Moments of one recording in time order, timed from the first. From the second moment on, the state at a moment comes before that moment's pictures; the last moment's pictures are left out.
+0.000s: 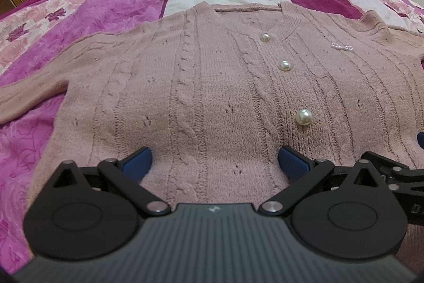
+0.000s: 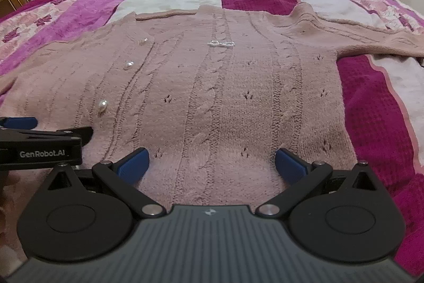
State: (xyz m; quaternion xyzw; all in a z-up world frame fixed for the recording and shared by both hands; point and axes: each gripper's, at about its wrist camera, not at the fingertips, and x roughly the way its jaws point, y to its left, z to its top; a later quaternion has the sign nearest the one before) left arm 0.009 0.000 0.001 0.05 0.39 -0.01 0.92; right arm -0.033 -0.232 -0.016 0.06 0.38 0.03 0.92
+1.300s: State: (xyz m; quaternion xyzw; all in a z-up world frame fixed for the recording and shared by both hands) left arm 0.039 0.006 0.035 -0.01 0.43 0.01 0.90; right arm 0.045 -0.446 0.011 0.24 0.32 -0.03 0.92
